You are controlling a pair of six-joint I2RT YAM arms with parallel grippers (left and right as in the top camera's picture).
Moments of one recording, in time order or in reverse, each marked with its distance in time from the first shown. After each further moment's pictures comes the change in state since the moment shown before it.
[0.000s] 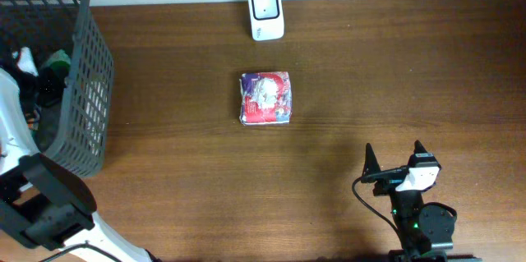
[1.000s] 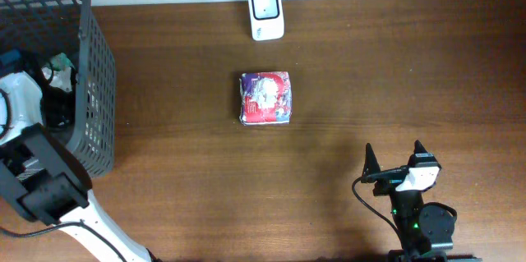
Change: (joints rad) left arm 0.000 0.194 -0.089 0.100 0.171 0.126; right arm 0.000 0.000 0.000 0.000 0.000 -0.001
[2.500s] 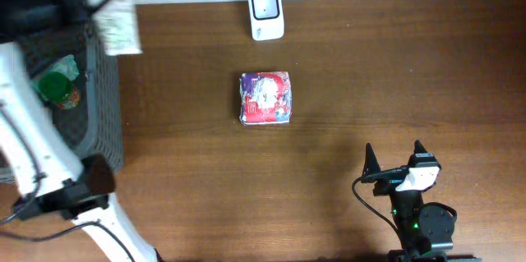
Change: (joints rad) left arm -0.207 -0.062 1.057 -0.478 0.801 -0.187; right arm 0.000 0.000 0.000 0.000 0.000 0.000
